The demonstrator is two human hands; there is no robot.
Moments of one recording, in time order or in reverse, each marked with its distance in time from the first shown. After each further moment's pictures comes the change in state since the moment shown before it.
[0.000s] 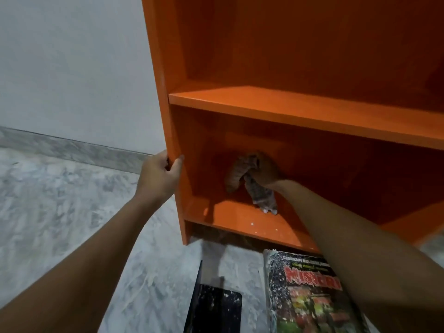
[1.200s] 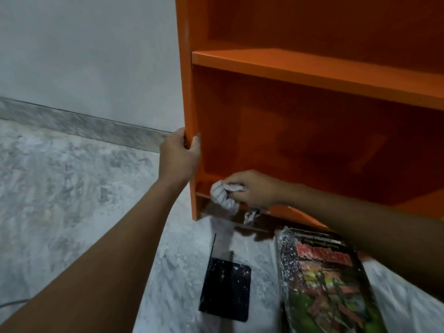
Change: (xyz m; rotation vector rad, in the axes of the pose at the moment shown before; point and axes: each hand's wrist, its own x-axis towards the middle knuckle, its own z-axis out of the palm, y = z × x) left_hand -0.008 -0.018 0.014 -0.074 0.082 -0.001; right_hand -0.077 -0.037 0.049 -0.120 -0.584 -0.348
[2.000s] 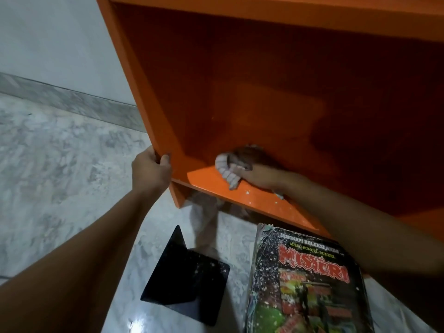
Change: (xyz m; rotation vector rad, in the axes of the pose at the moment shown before) left_hand -0.033 -0.044 0.060 0.192 0.126 -0.309; right_hand 0.019 0.132 -0.001 -0.137 0.164 0.003
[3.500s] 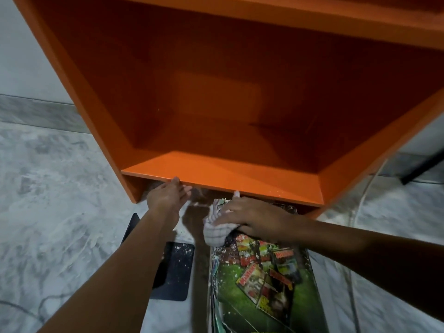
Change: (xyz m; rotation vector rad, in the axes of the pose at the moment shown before) left_hand -0.081 -0.004 0.088 -0.806 -0.259 -0.742; right_hand -0.194 -0.037 0.015 -0.117 -0.108 -0.144
